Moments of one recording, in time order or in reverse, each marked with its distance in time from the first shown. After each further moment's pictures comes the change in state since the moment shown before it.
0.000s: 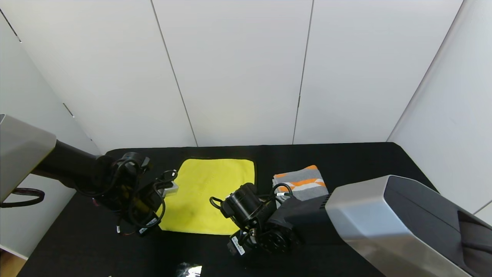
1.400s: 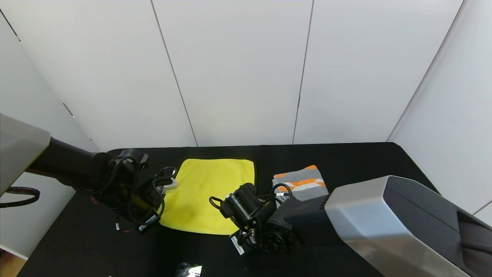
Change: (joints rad) left arm -0.001 -0.023 -0.006 0.003 -0.002 0.002; right arm 0.001 0.002 -0.003 -0.002 -0.002 0.010
